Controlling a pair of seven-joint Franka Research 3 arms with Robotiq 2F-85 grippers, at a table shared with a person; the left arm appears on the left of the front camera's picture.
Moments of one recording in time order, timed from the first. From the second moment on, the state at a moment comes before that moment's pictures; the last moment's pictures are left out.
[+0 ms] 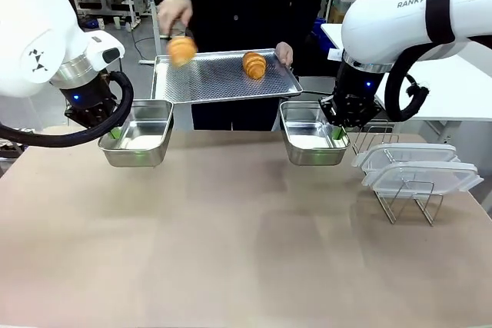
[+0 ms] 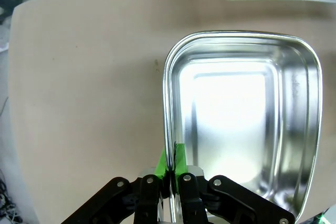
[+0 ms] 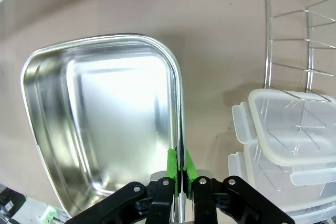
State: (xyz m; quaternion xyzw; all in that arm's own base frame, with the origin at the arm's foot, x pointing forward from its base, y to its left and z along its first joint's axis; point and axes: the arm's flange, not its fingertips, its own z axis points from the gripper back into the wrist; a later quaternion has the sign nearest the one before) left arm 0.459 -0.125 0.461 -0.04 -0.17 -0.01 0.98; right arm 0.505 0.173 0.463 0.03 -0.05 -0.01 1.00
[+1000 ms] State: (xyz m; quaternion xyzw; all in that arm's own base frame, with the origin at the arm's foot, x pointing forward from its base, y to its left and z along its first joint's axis) left arm 0.459 -0.125 0.461 -0.04 -0.17 -0.01 0.98; right arm 0.505 0.173 0.463 0.03 -0.05 -0.01 1.00
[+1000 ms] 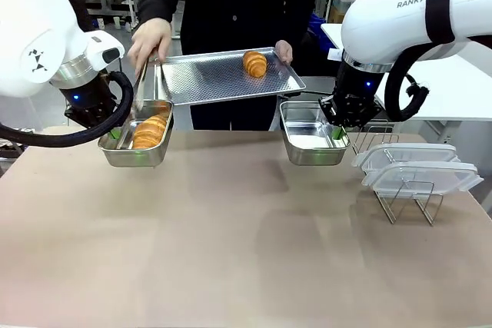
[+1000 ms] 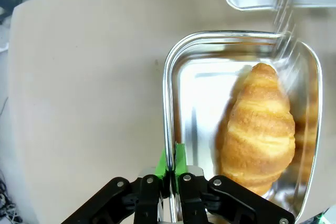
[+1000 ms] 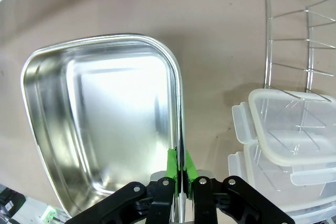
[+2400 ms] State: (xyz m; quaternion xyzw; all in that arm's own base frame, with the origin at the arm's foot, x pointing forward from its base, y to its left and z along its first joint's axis) left arm 0.444 -0.090 0.356 -0.04 -0.15 0.00 0.99; right arm 0.505 0.173 0.463 0.03 -0.05 -0.01 1.00
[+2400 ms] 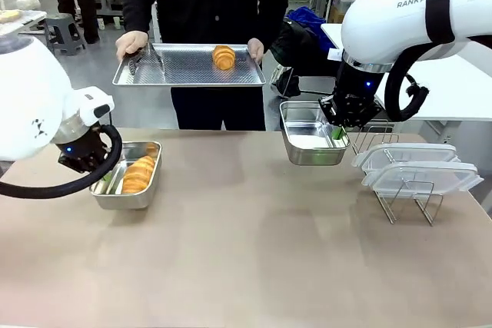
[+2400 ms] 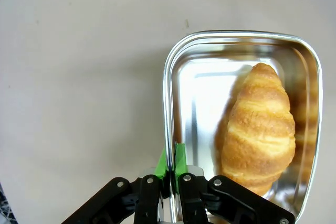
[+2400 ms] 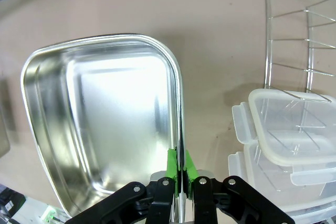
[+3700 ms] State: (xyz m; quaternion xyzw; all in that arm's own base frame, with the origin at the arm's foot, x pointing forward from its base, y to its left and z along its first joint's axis) left arm 0.457 -0.094 0.393 -0.08 -0.19 -0.04 0.98; right arm 0.505 0.173 0.463 0.03 -0.05 -0.01 1.00
